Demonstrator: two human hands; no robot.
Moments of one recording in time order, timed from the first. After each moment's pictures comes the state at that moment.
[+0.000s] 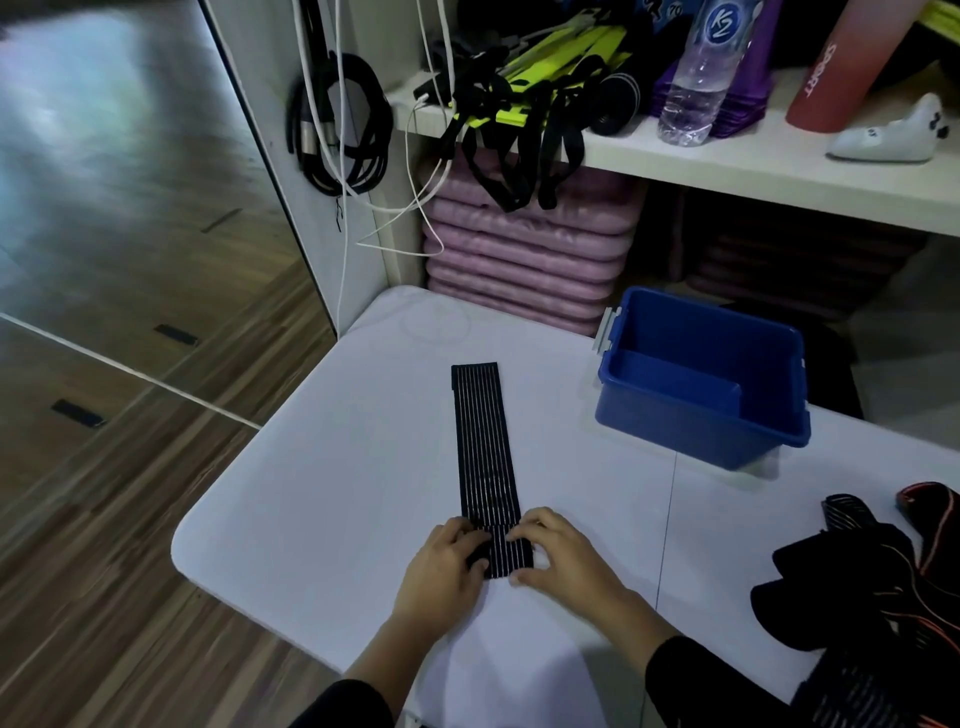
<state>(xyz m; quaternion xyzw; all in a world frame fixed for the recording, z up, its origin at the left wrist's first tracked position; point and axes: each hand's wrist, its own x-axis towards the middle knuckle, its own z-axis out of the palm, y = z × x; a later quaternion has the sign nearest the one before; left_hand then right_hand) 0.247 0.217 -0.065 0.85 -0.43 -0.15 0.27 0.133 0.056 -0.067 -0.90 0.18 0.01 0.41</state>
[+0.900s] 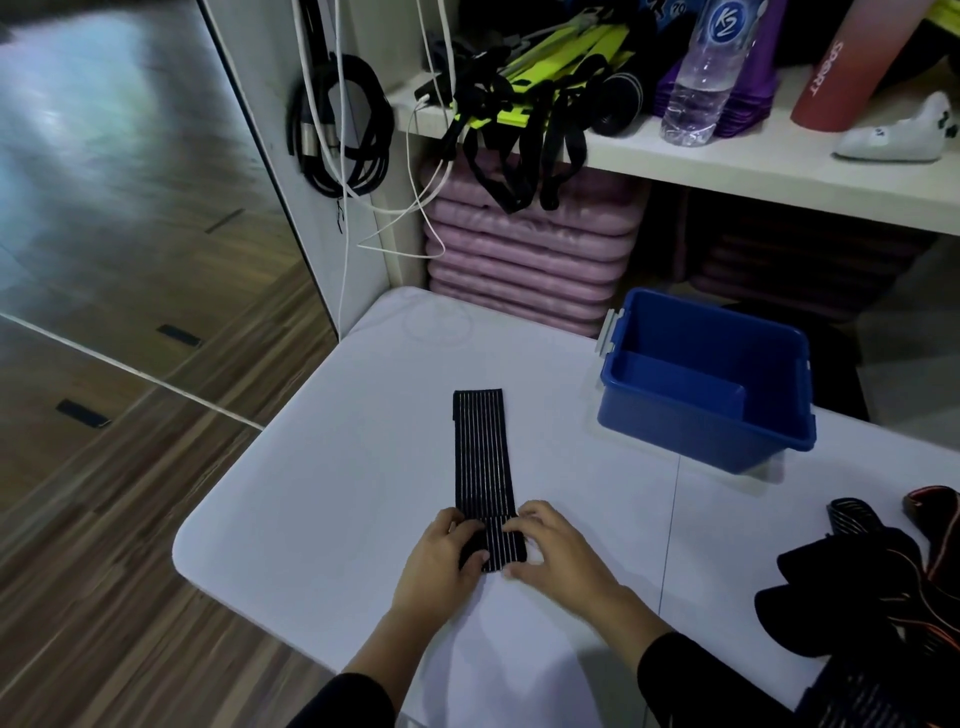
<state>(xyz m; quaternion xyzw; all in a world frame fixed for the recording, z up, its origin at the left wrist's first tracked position) 0.256 0.210 -0.059 0.86 -0.39 -0.18 0.28 0.144 0.058 -0.065 -0.89 0.19 0.01 0.41</state>
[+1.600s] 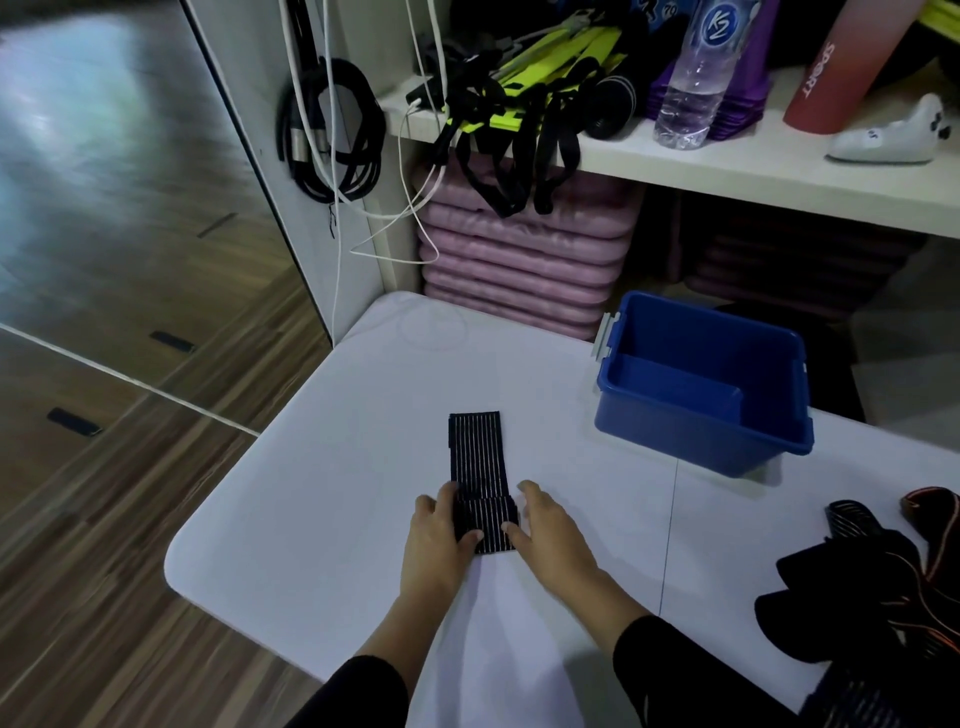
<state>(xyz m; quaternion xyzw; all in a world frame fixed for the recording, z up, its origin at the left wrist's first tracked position) 0.269 0.185 -0.049 0.90 -0.27 -0.17 0.31 0.176 0.058 -0.051 -0.89 0.30 0.01 0.33</state>
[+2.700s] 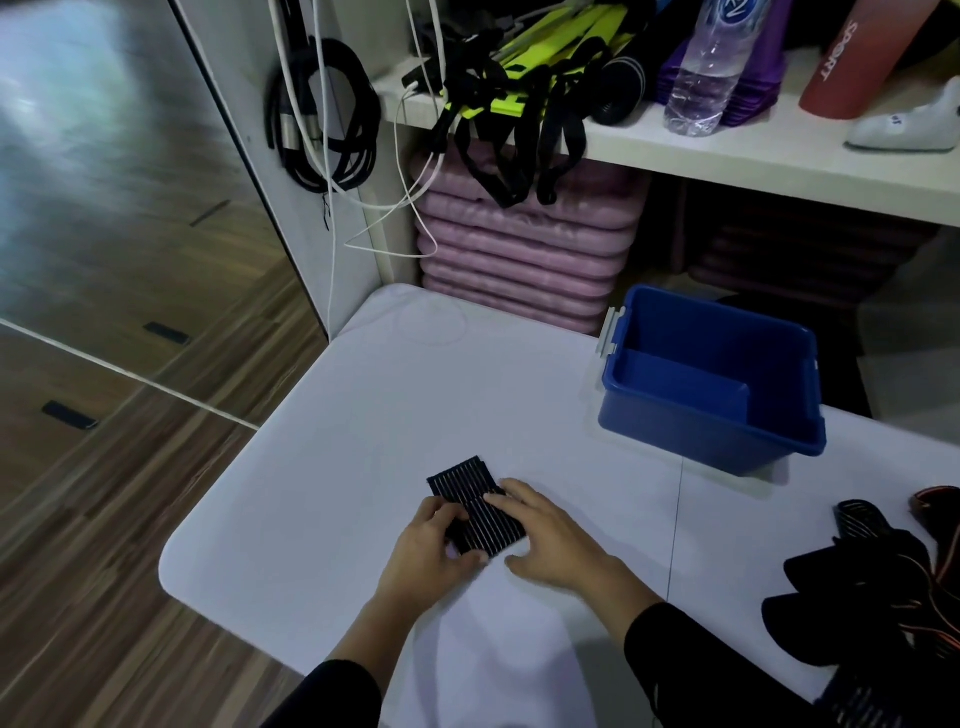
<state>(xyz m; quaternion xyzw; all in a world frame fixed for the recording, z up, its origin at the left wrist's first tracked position) 0.287 0.201 -0.056 0.85 -0.35 -0.22 0.32 0.177 0.041 -0.060 -0.91 0.15 0.06 0.38</state>
